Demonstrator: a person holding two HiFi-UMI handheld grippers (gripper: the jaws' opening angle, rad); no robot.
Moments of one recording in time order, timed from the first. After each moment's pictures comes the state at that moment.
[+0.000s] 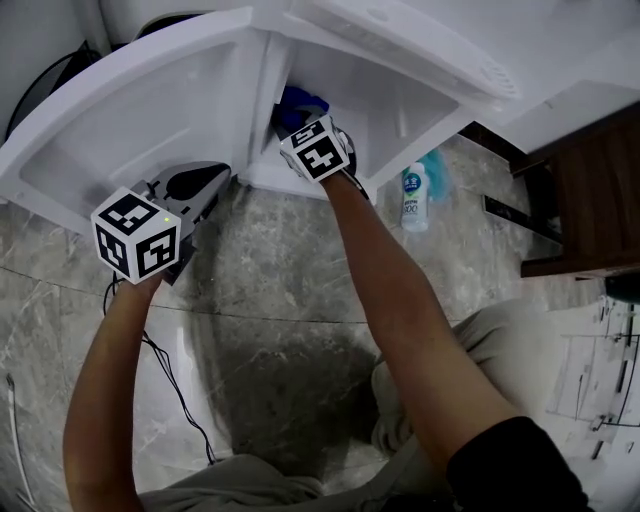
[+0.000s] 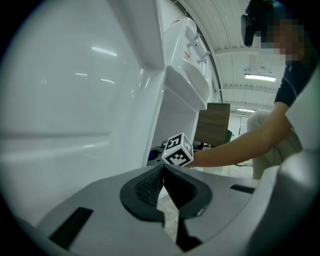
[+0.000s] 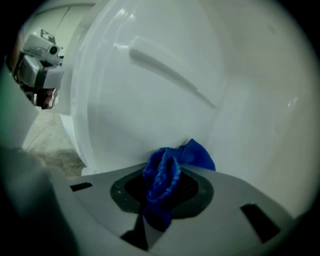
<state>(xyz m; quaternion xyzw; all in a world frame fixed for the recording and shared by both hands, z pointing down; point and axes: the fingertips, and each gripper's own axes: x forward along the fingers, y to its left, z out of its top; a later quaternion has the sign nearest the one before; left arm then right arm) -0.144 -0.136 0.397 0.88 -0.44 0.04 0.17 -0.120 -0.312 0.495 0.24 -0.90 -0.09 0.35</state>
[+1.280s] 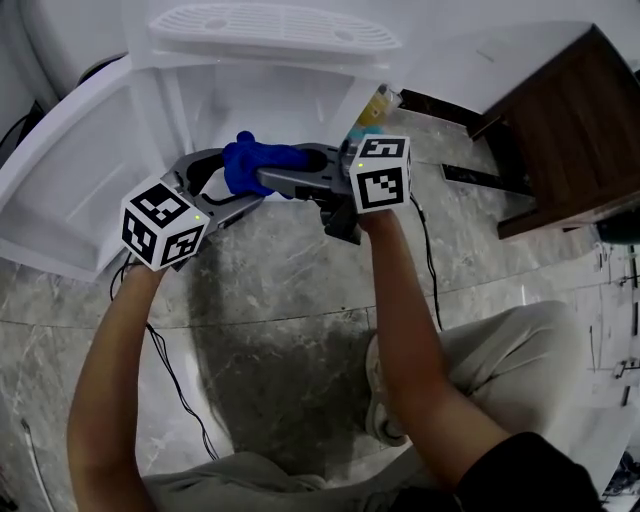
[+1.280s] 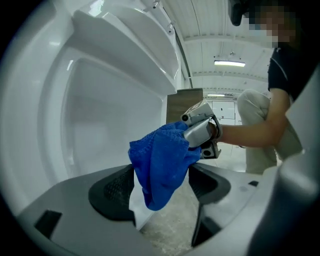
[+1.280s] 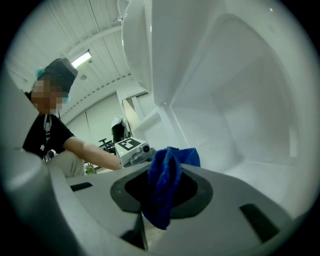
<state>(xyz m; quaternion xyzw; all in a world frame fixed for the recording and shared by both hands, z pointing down) -0.001 -0.169 0.372 0.94 -0.30 0.12 0.08 -0.005 -0.160 0.331 -0.01 -0.97 0.21 0.10</state>
